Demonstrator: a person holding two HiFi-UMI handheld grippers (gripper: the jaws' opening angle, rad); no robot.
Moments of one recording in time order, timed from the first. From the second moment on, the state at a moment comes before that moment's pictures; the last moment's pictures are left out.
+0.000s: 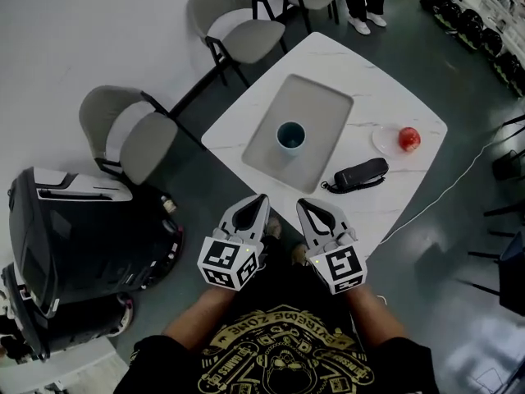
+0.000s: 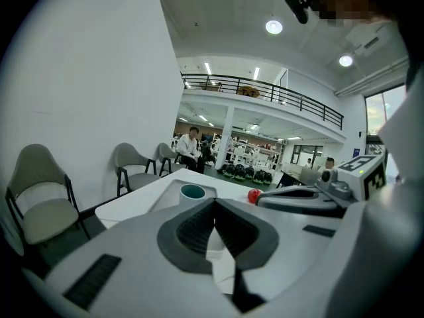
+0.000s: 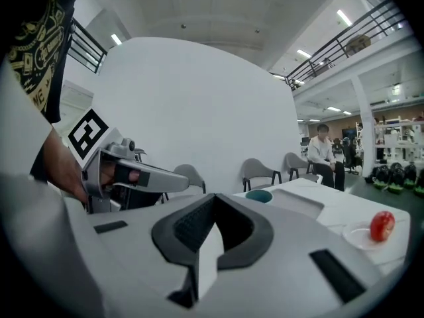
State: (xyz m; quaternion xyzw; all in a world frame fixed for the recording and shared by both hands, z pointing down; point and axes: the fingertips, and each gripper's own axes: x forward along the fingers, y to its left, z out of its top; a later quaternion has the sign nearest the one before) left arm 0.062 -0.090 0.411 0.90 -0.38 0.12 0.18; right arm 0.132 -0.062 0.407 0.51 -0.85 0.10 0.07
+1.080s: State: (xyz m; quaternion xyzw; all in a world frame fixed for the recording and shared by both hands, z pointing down) left arm -0.133 0.041 0.379 0.85 -0.49 0.06 0.16; right arm -0.050 0.038 0.367 0.40 -0.91 0.08 0.09
